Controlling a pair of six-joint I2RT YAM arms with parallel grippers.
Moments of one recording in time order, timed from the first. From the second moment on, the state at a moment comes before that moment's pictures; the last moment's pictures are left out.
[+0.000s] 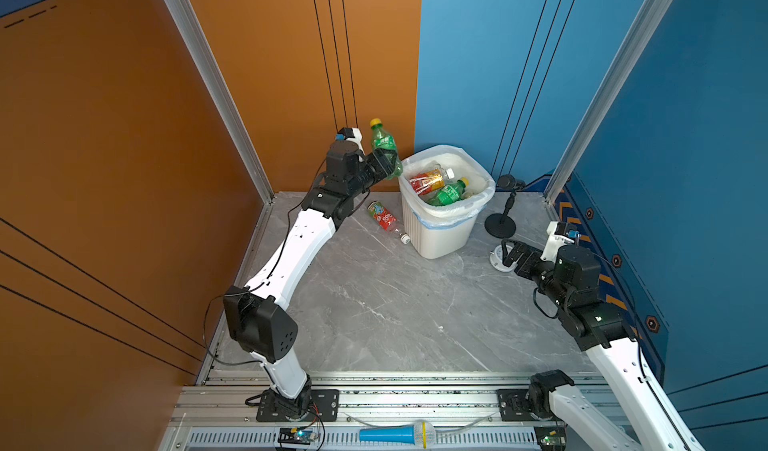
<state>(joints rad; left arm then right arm) -0.41 1.77 1.89 -0.24 0.14 -0.81 0.19 0.75 0.84 -0.46 0.04 0.53</state>
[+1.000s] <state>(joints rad) -0.60 2.42 2.71 -0.33 0.21 -1.04 0.17 0.66 0.77 -0.49 -0.01 0.57</state>
